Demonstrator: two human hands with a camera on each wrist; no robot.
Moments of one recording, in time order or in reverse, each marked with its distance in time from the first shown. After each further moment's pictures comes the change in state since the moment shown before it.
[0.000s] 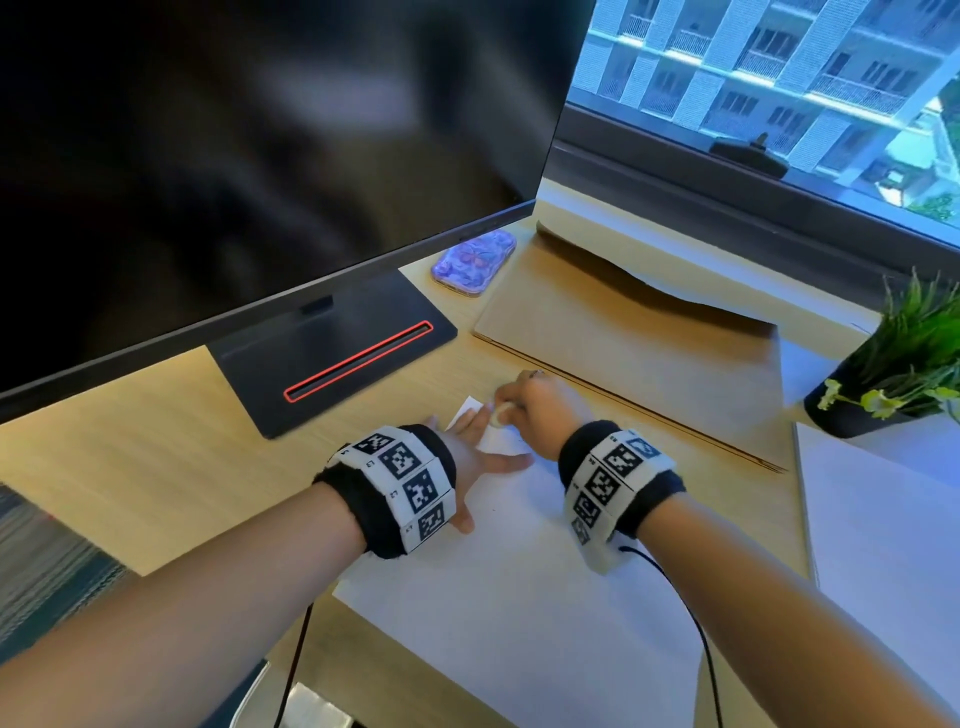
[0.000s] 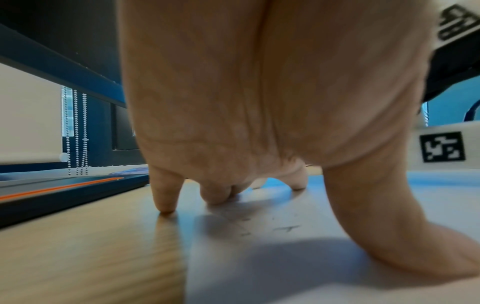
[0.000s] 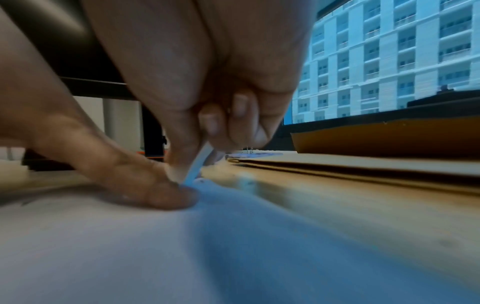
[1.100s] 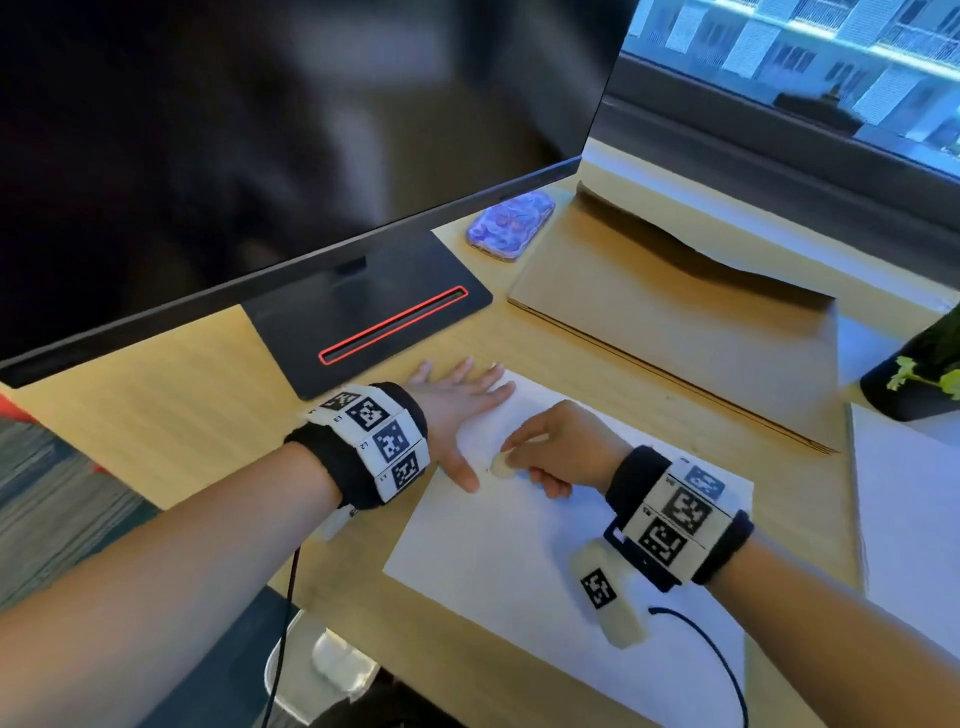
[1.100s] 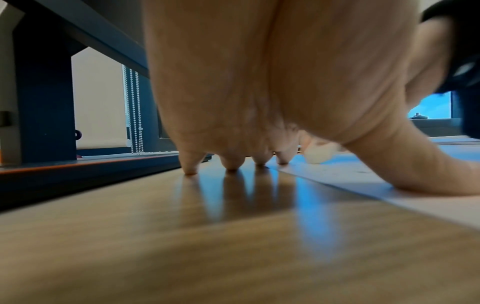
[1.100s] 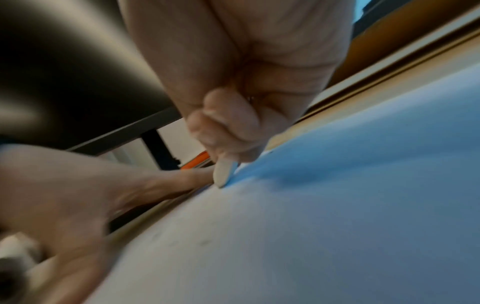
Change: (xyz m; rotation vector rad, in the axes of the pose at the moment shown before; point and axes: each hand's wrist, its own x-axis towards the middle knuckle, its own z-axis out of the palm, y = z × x) left_hand -0.020 -0.037 0.017 -0.126 0.151 -0.041; right_hand -0.041 -0.033 0.011 0.639 -0.286 0.281
